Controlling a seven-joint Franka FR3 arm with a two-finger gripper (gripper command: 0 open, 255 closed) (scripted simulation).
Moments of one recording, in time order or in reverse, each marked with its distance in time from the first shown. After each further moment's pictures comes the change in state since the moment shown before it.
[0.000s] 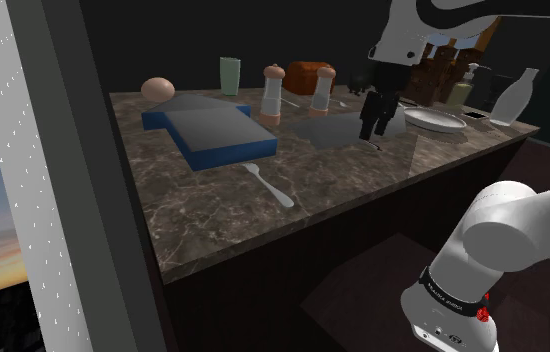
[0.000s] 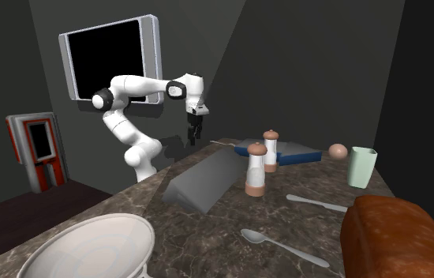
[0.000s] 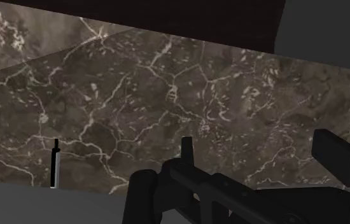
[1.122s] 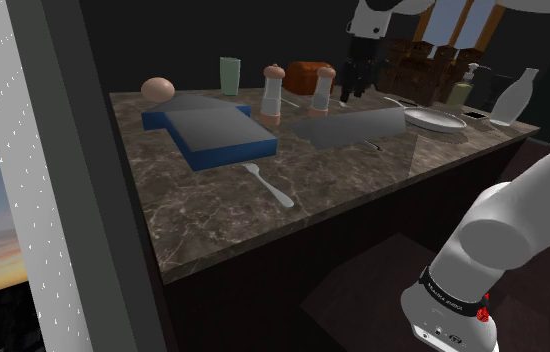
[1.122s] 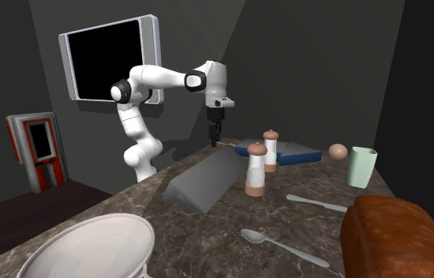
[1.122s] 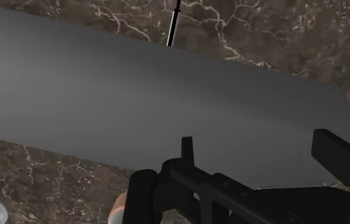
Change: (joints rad) arm -0.059 0.453 -0.125 0.430 -0.172 0.080 -0.211
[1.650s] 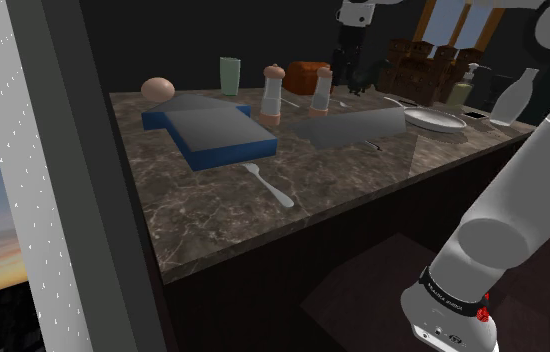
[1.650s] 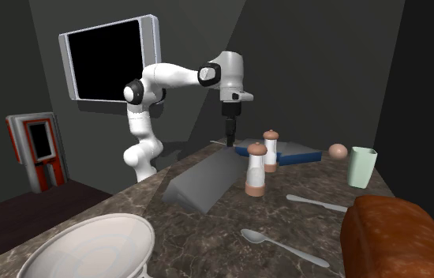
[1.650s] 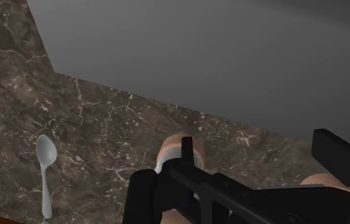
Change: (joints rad) arm -0.024 0.264 -0.048 0.325 -0.031 -0.014 -0.103
